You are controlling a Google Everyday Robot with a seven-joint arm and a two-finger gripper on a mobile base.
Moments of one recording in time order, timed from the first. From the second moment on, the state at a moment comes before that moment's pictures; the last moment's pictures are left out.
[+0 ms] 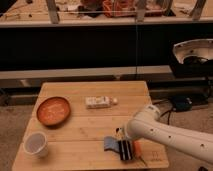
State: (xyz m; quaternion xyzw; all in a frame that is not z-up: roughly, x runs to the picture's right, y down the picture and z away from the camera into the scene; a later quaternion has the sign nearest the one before) arm 0.092 0.258 0.736 -0.11 -0.27 -0.68 0.67
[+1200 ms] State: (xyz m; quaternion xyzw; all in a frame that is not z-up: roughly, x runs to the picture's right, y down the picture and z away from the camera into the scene) arm 0.089 0.256 0.740 -0.10 -0.28 -0.69 0.66
